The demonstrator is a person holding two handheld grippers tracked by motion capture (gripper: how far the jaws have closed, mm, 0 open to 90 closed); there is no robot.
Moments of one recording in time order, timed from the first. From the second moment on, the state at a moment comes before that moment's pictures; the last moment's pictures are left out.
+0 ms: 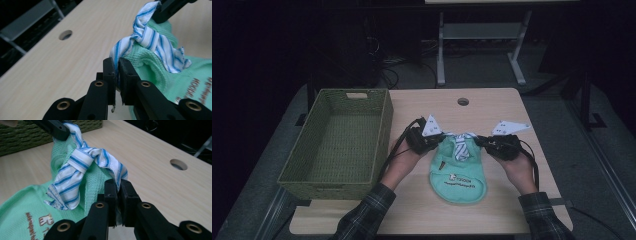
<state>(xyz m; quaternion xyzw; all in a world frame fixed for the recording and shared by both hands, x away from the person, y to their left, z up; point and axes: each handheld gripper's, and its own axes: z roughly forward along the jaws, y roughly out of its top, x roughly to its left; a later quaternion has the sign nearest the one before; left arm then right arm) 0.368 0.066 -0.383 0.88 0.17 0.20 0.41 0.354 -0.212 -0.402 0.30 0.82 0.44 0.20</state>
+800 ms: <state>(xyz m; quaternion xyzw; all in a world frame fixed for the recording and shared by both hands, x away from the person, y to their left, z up) 0.344 0.076 -0.358 0.86 0.15 0.22 0.43 0.328 -0.209 -0.380 0.28 0.81 0.46 0.23</state>
